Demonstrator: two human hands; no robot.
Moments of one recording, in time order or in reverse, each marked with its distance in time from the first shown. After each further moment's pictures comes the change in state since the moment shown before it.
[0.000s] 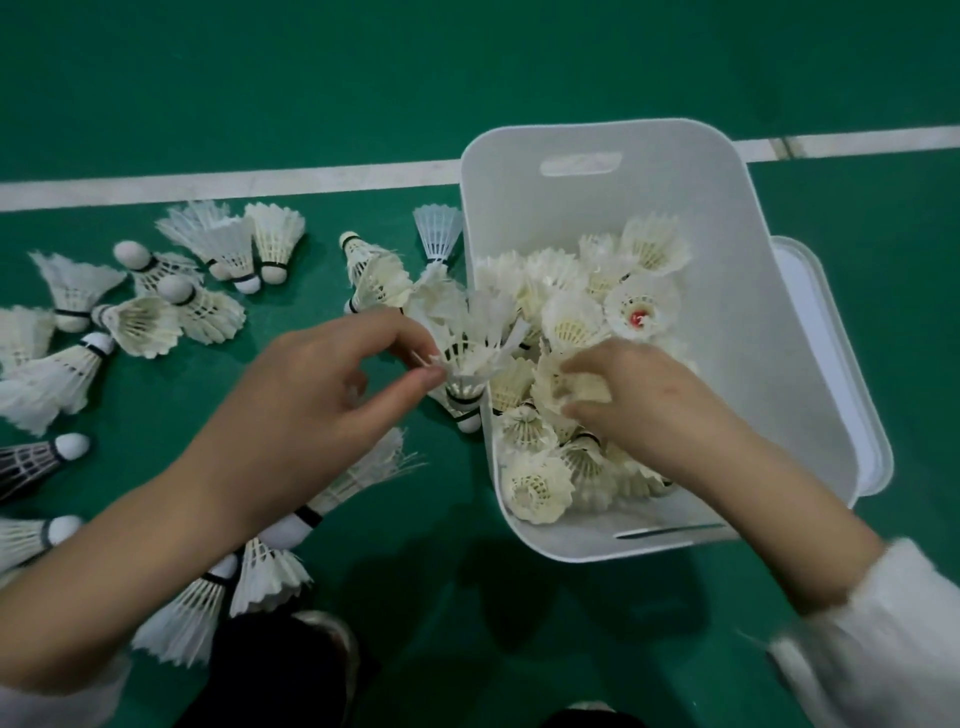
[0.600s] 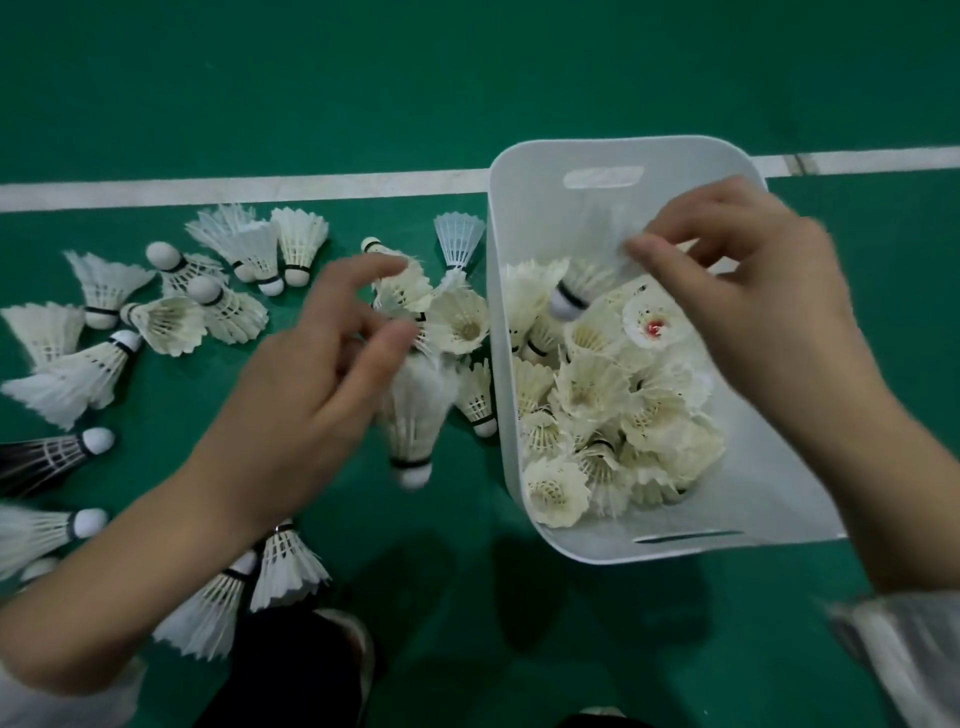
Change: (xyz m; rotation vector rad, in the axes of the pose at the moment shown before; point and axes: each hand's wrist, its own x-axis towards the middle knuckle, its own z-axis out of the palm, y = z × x) left_hand -0.010 -0.015 -0.008 -0.152 0.161 0.010; right_hand -0.010 -0.028 -0.062 0.396 0.541 -0.153
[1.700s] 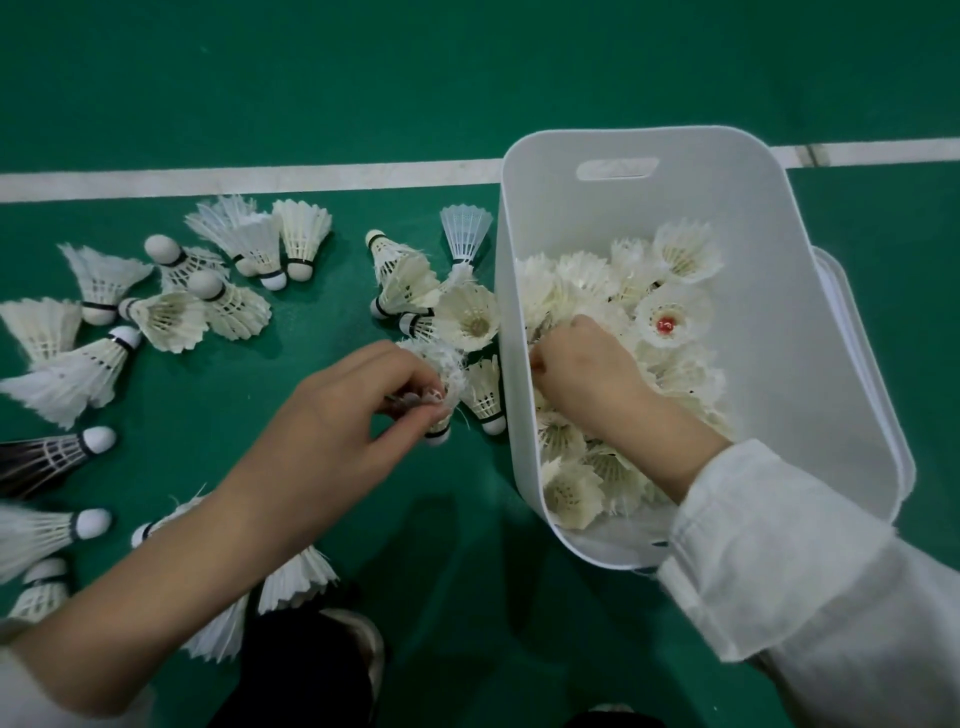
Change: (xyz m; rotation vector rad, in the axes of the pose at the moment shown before) left_hand -0.006 -0.023 0.011 0.140 -0.137 0.024; right_hand 0.012 0.035 0.114 -0.538 -0.598 0.088
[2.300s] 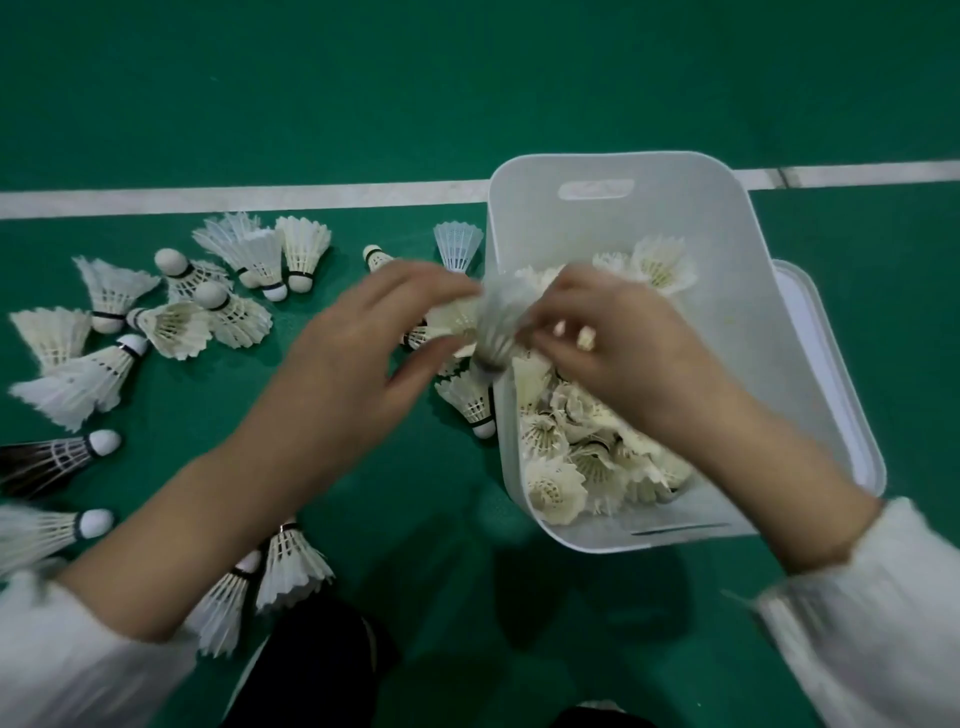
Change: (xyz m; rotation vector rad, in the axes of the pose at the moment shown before) left_hand 0.021 0.023 -0.011 0.125 0.199 0.181; right_hand -0.069 -0.004 -0.067 0.248 0.340 -0.315
